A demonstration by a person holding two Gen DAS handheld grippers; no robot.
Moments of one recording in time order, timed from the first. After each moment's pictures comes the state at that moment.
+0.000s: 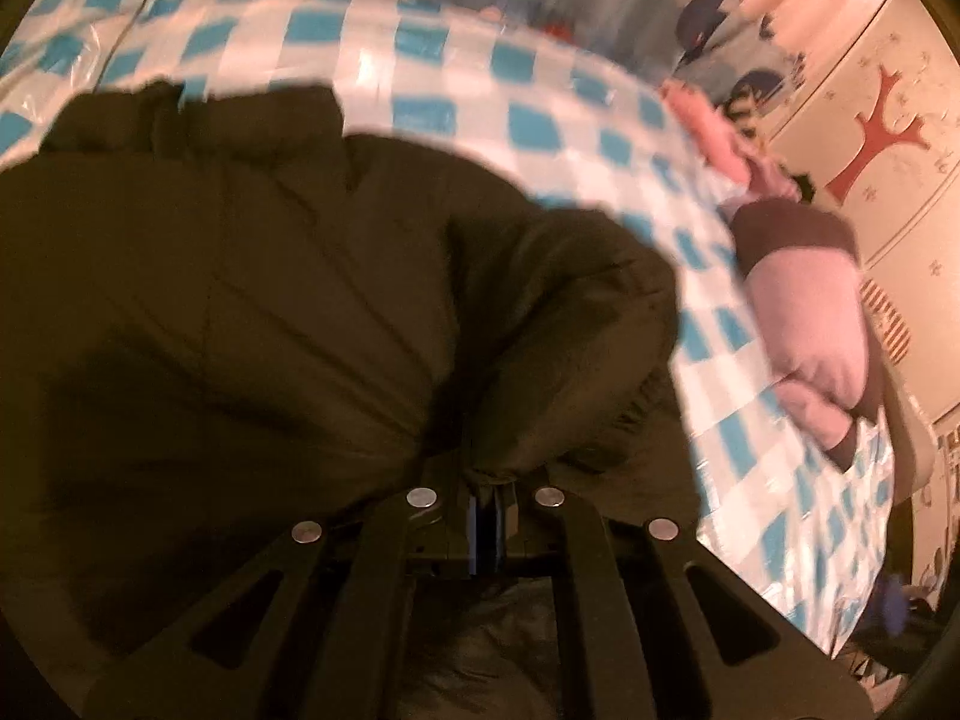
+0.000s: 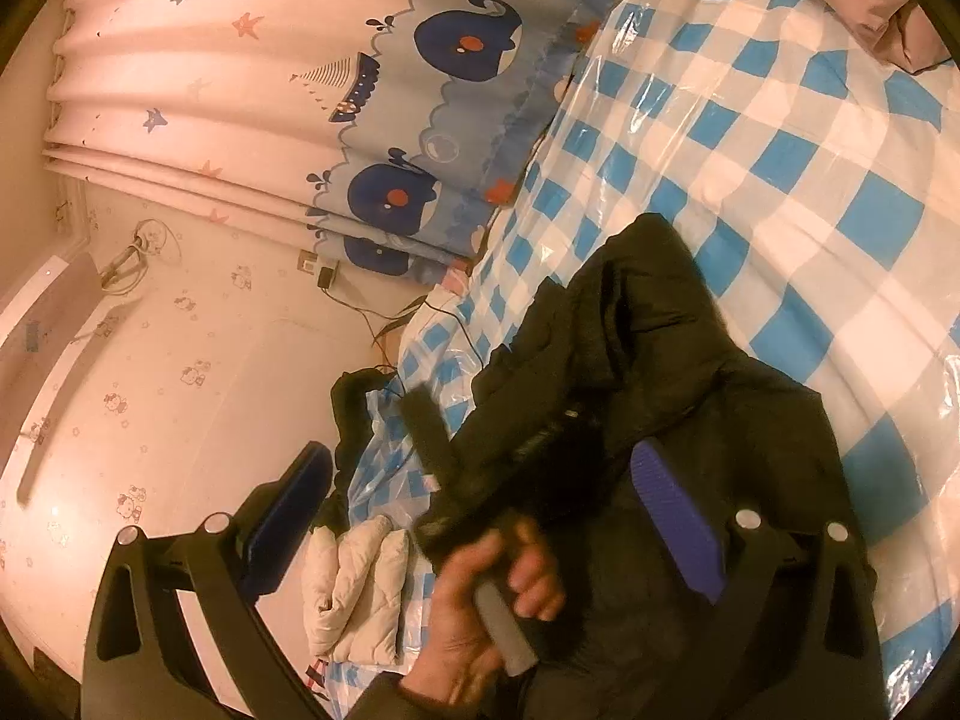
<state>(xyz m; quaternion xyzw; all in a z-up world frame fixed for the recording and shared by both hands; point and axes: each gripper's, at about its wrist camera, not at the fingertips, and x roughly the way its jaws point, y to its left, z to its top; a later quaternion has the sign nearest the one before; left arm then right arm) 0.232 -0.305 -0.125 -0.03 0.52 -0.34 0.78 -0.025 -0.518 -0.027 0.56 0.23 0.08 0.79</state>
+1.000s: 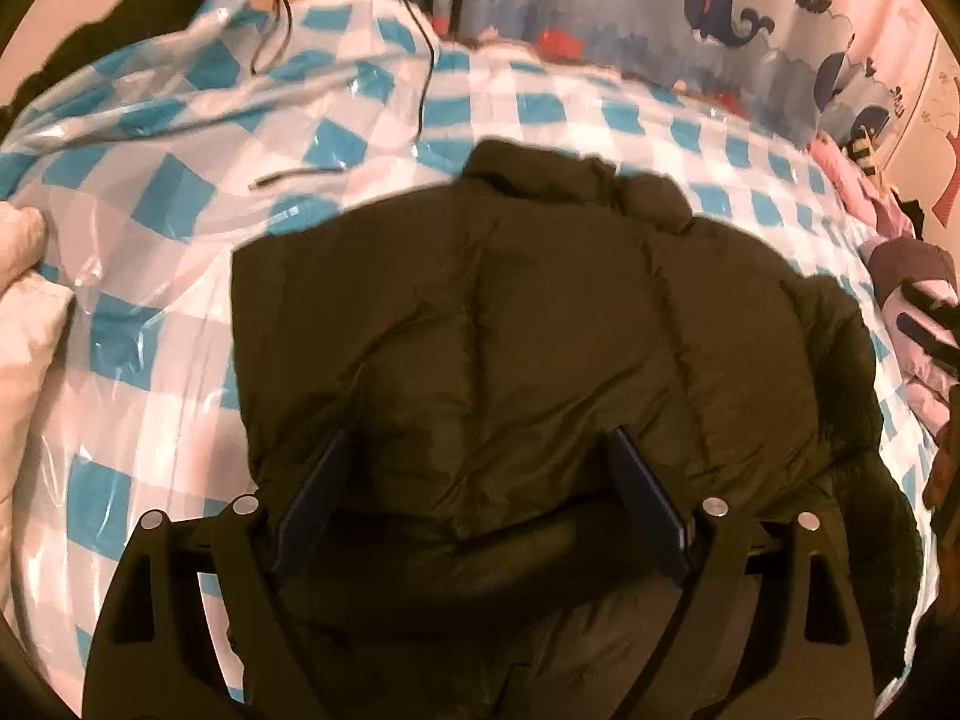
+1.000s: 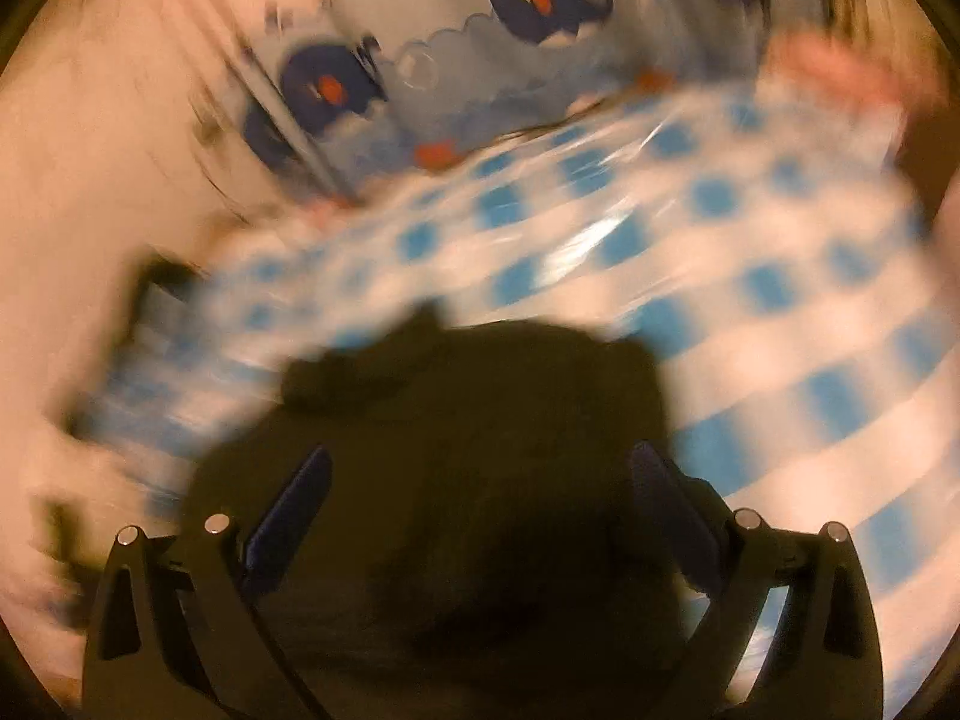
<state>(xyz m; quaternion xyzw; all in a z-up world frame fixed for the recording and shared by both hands) 0.264 -0.052 -0.084 0.03 0.47 -0.19 0.86 0.155 -0.469 -0.029 0.13 0.39 -0.12 0.91</state>
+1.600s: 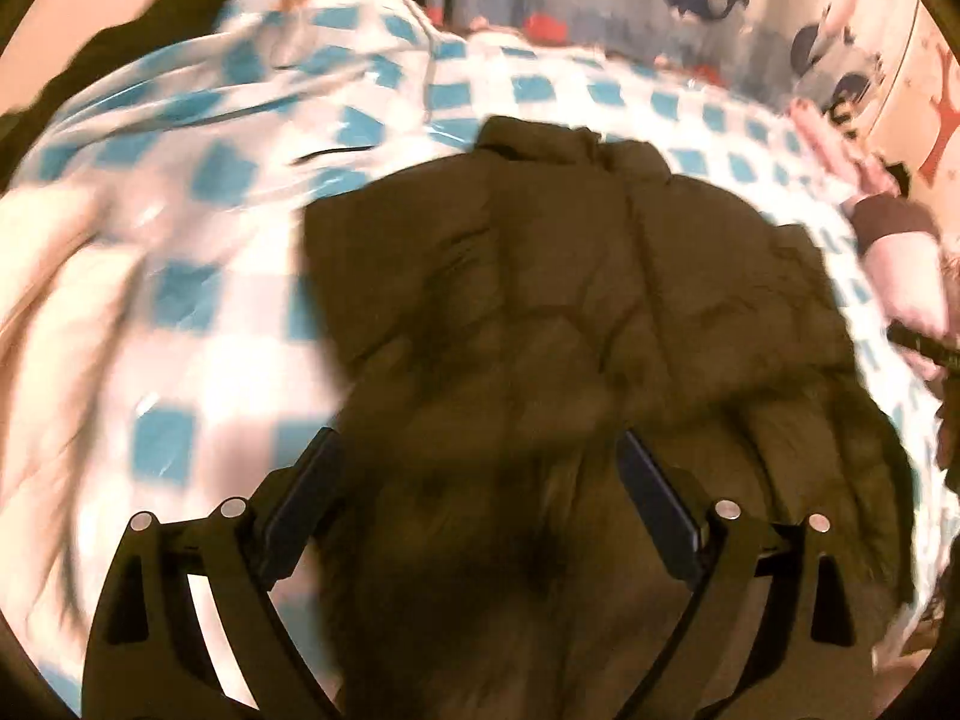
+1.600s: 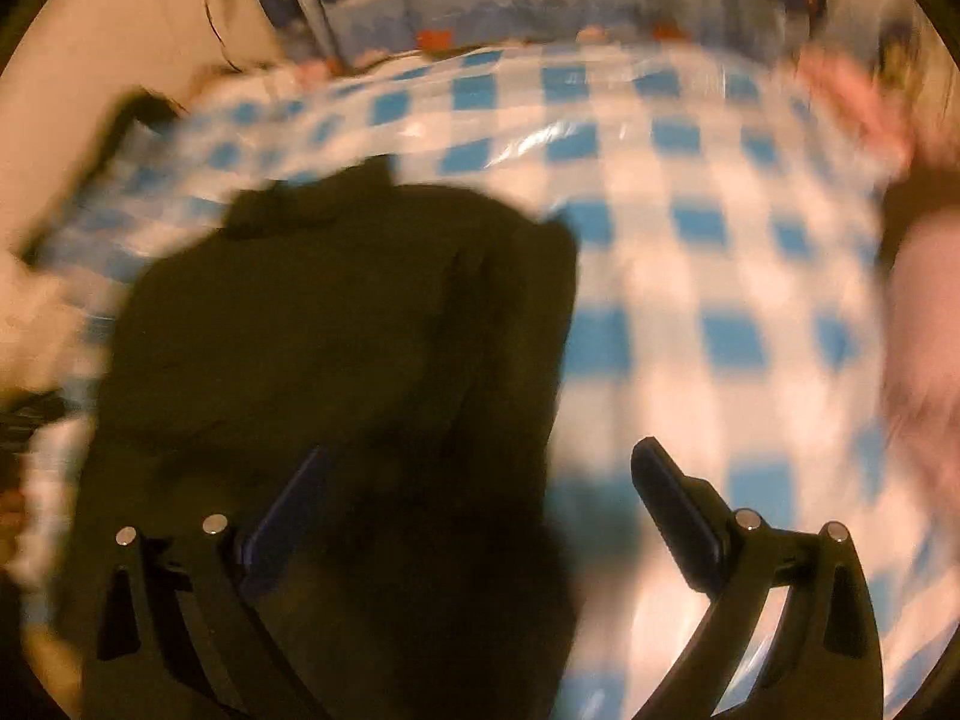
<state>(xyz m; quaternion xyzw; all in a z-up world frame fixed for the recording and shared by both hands) 0.197 0.010 -0.047 0.05 0.50 -0.20 0.84 0.041 -0.519 -0.057 0.21 0.49 0.03 0.85</state>
